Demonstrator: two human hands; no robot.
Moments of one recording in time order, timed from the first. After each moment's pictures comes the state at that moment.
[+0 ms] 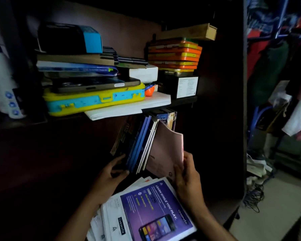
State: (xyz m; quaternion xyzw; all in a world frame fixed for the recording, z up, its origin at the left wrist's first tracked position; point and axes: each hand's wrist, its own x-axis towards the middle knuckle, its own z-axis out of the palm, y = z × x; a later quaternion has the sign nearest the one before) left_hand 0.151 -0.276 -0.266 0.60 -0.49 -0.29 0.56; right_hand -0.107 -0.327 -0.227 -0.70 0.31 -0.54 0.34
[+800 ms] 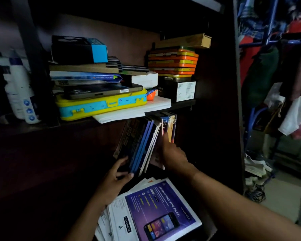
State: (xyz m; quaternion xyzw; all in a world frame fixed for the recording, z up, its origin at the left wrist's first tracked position) left_hand 0.151 -0.273 -0.265 0.59 -0.52 -0.29 0.54; right_hand -0.050 -0.386 -0.172 -0.86 0.44 -0.23 0.12
